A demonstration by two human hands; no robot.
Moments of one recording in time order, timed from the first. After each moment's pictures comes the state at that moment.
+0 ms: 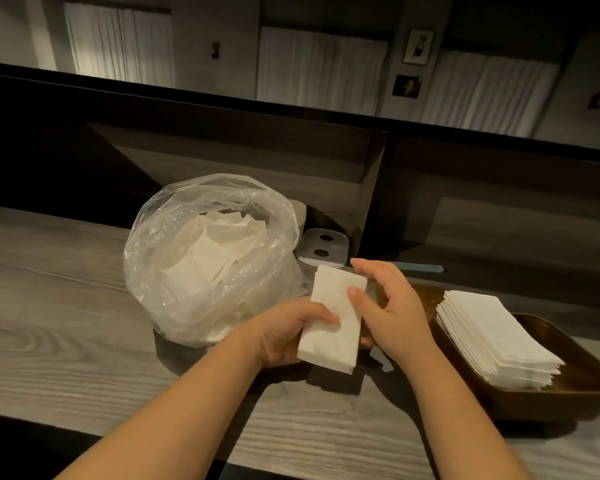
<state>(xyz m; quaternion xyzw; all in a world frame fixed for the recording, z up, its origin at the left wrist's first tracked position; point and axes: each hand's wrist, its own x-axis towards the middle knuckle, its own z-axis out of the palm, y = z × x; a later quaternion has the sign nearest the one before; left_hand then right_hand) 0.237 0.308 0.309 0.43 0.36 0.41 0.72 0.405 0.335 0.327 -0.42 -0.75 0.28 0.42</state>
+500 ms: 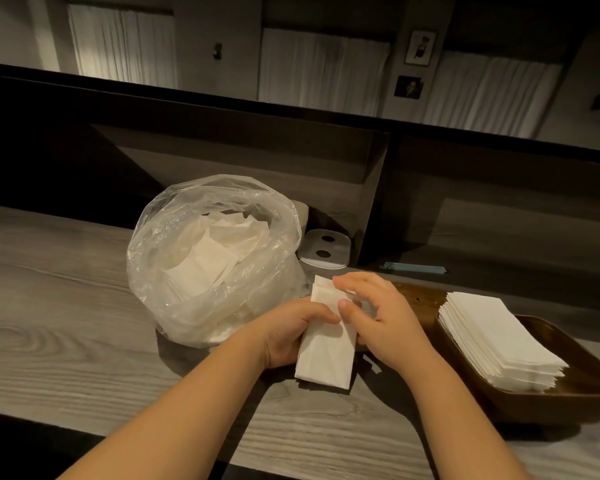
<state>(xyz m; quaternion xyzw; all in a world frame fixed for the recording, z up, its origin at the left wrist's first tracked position) 0.241 0.309 0.309 0.45 0.38 0.43 0.68 0.404 0.339 0.324 -0.42 -0.82 0.21 0.33</state>
